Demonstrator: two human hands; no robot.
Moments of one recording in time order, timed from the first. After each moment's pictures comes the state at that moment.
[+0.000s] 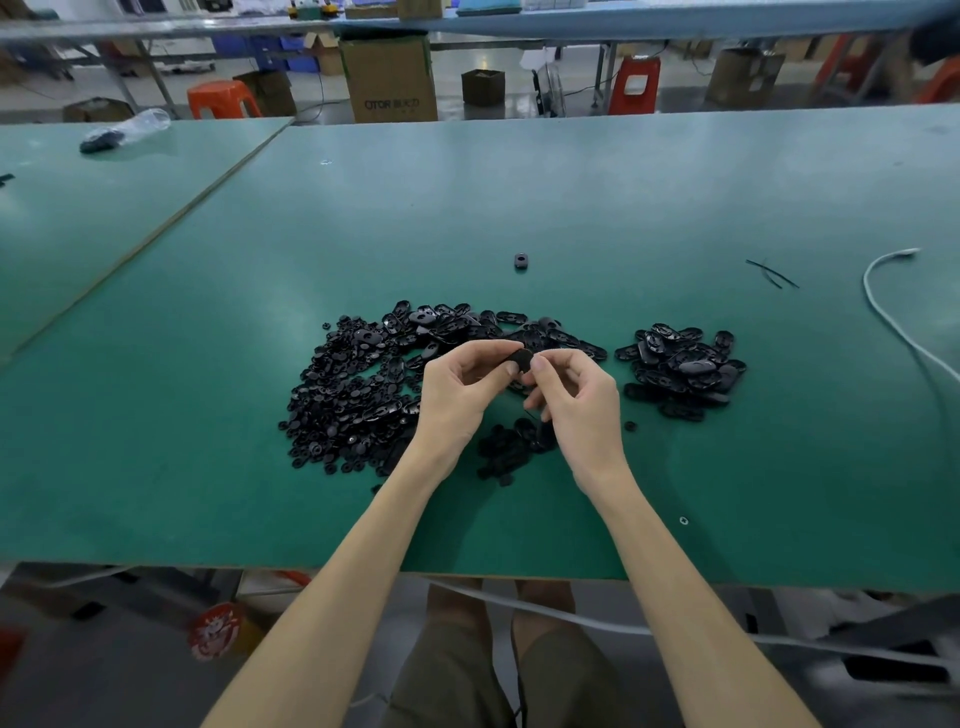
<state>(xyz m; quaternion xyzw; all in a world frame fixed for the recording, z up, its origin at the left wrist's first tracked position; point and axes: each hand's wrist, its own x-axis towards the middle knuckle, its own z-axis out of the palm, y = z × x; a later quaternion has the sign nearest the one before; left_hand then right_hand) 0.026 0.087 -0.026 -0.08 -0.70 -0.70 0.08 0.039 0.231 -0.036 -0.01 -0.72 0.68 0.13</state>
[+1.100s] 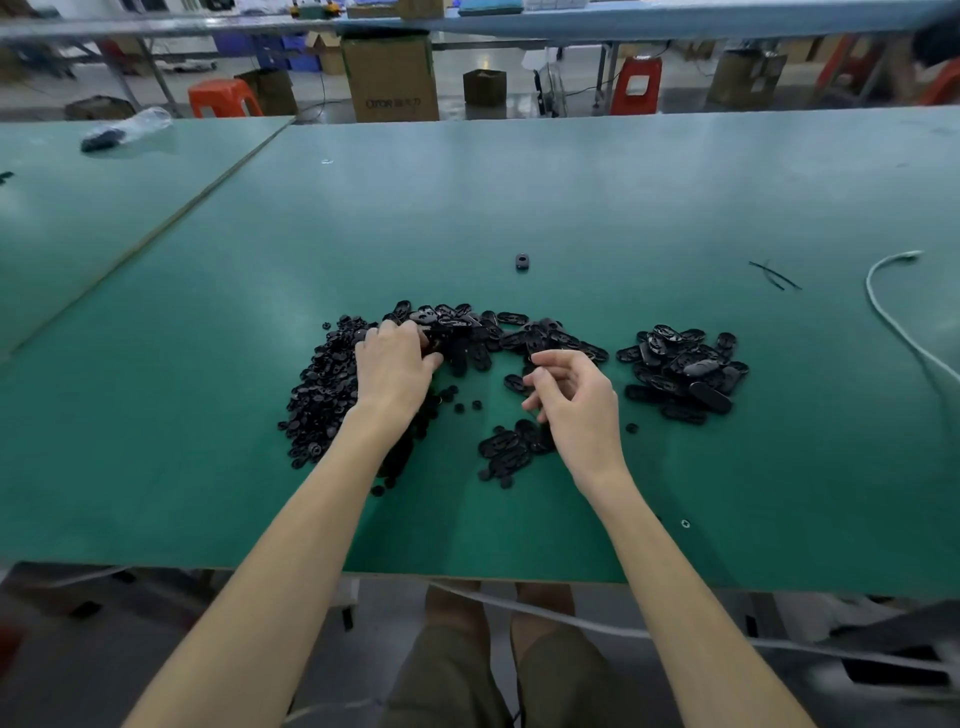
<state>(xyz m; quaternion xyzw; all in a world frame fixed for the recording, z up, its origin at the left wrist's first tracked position) -0.021 0.032 -0.005 0.07 -0.98 -0.18 0.07 0.040 0.230 -0.033 -0.03 -0.75 0.65 0.11</state>
